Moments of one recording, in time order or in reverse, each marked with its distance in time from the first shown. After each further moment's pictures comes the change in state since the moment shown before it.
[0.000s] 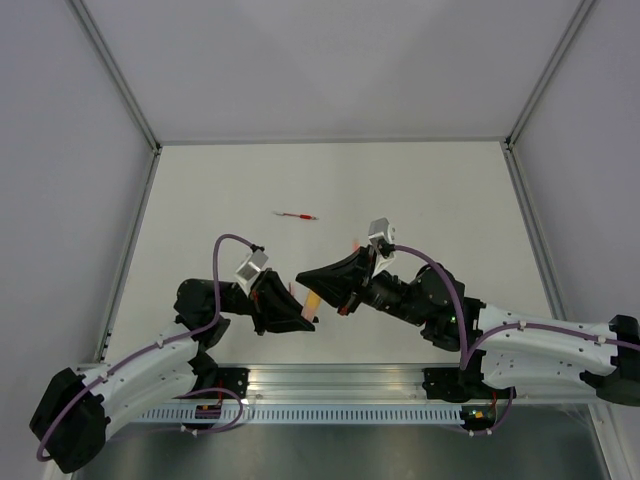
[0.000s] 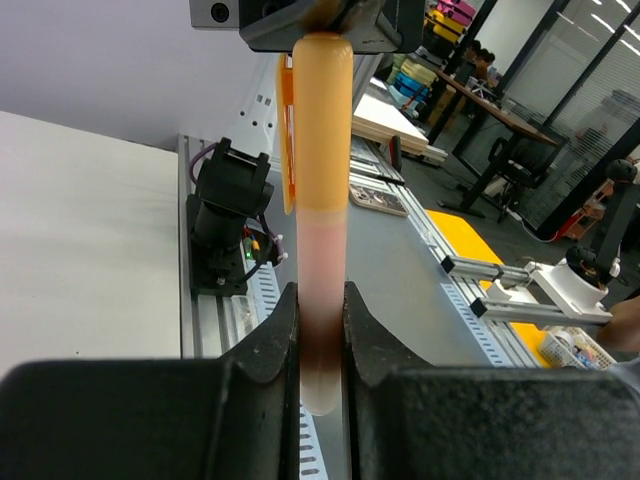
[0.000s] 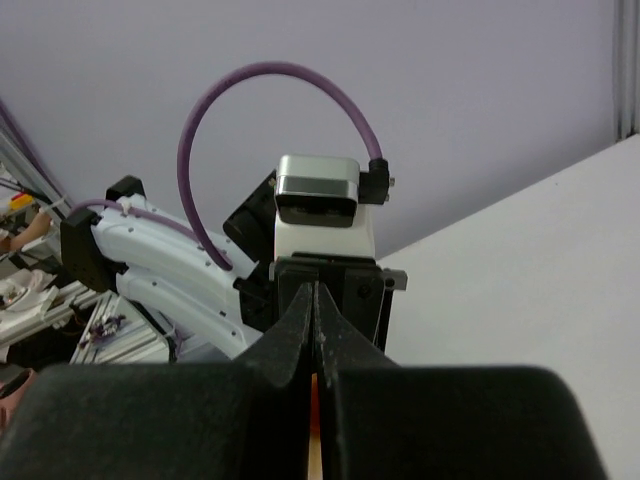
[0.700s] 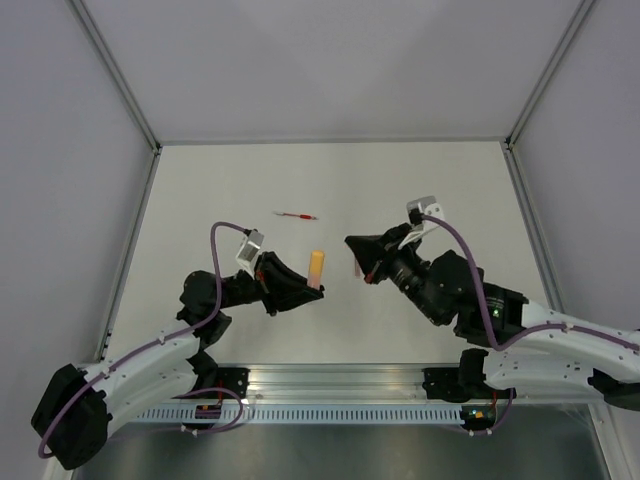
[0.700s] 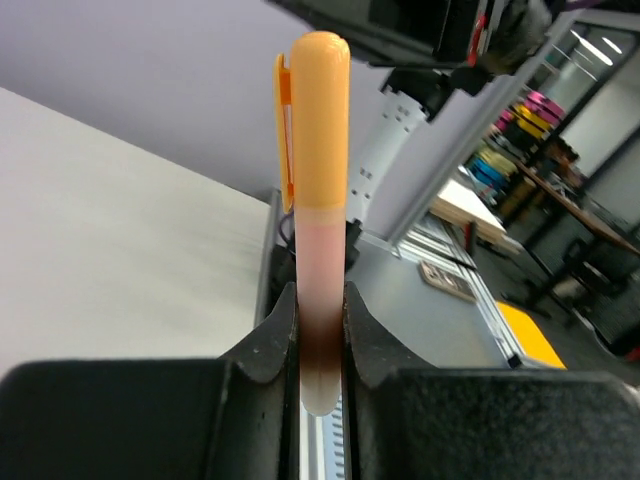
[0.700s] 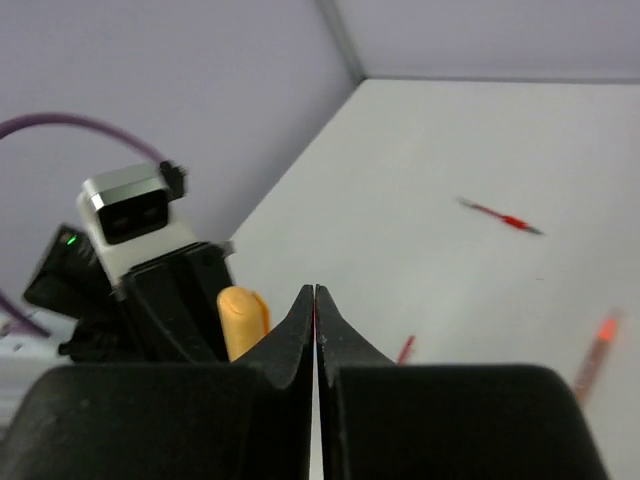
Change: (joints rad) left arm 0.002 0.041 0.019 -0.087 -0.226 0.061; right arm 0.006 -0.087 0.169 -0.492 0.489 0.071
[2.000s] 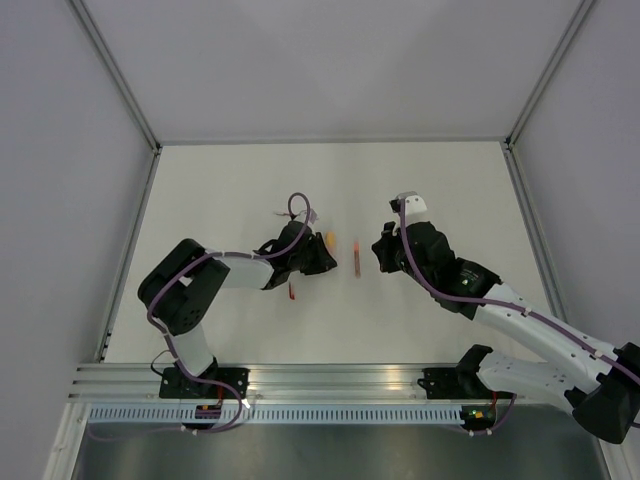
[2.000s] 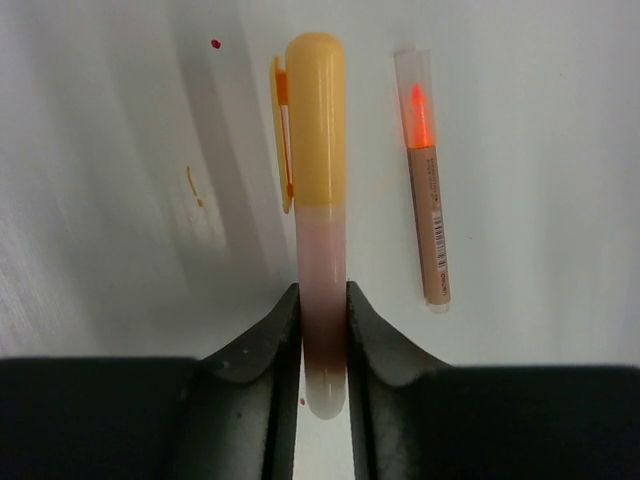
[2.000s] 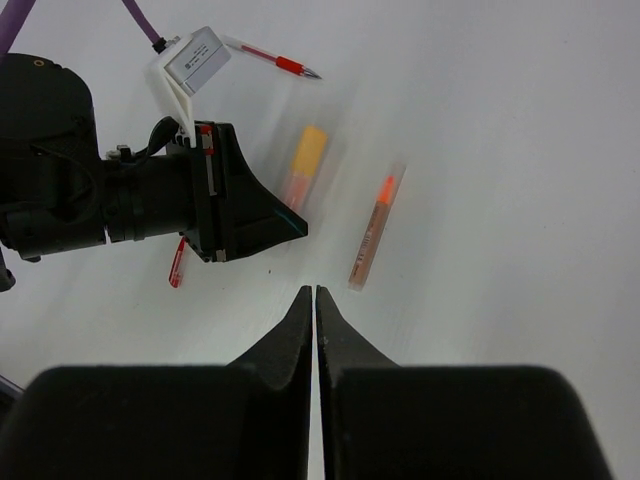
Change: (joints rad) left arm 0.004 0.922 0.456 -0.602 -0.718 0.065; right arm -0.483 0.098 -0.109 -0.283 -0.262 -0.044
